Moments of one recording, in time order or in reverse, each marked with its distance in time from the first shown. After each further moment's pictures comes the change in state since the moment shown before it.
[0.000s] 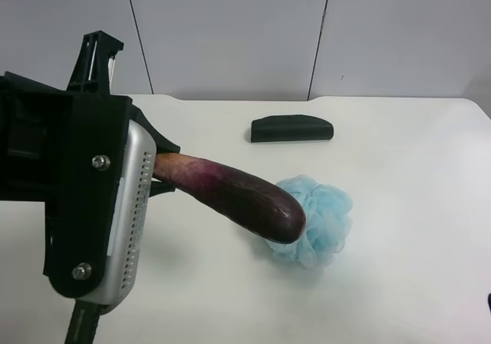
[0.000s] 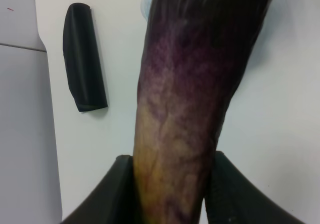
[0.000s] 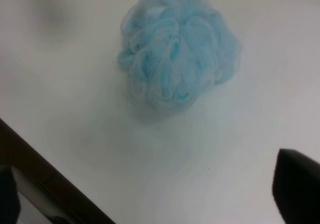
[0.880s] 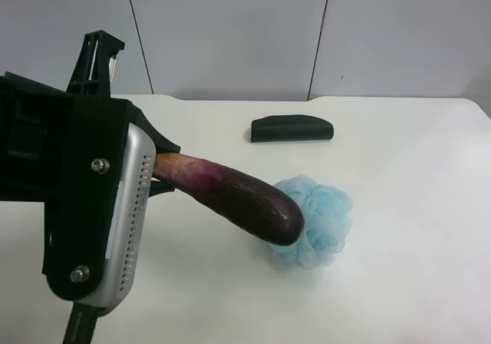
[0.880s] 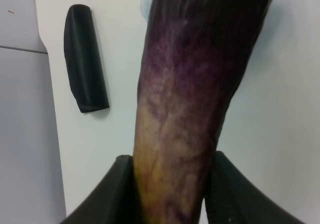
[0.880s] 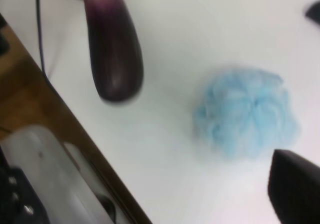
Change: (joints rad) left arm 0.000 0.000 0.000 0.002 0.000 0.014; right arm 0.000 0.472 -0.482 0.219 0.137 -0.212
